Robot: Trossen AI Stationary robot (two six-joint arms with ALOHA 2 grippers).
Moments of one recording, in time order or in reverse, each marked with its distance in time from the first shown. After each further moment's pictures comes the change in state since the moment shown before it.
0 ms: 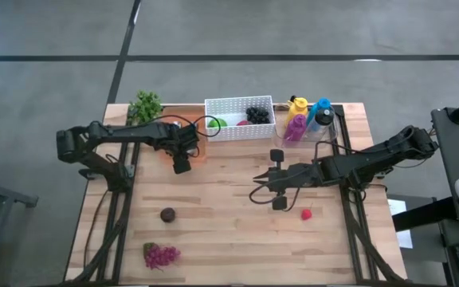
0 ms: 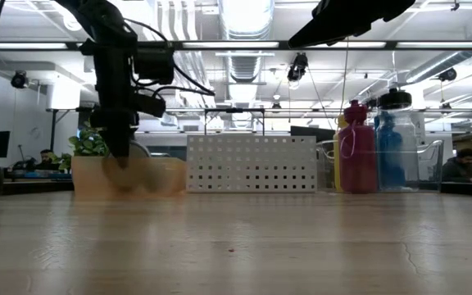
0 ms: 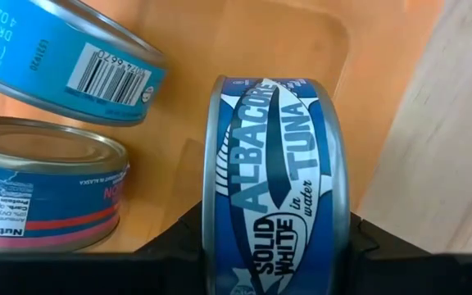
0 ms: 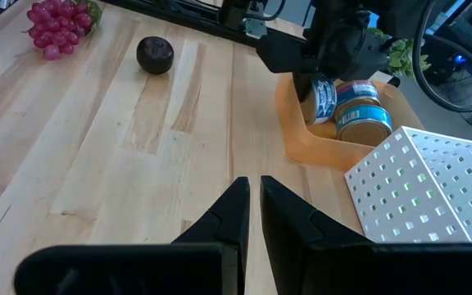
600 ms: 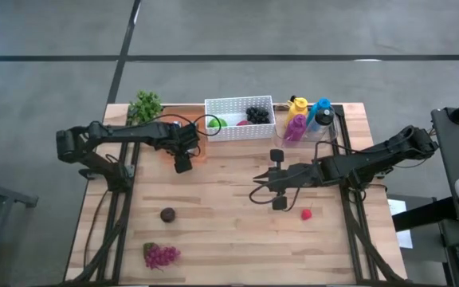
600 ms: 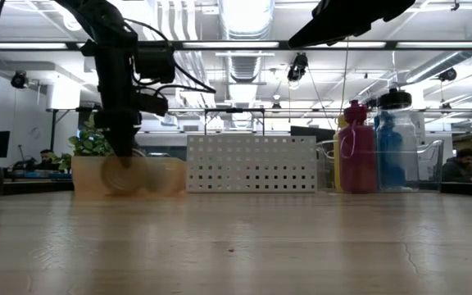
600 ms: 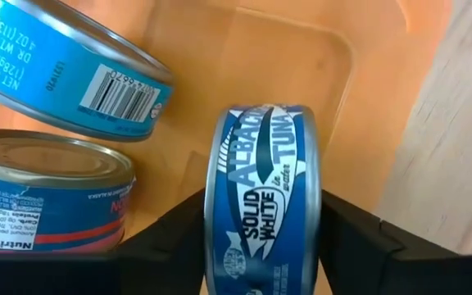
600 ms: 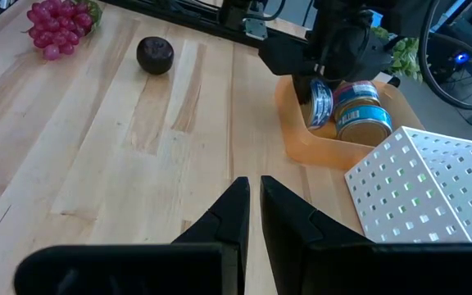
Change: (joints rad) left arm 0.000 0.000 -0.002 0.032 -0.001 0.000; right arm 0.000 0.000 0.000 0.000 0.000 0.000
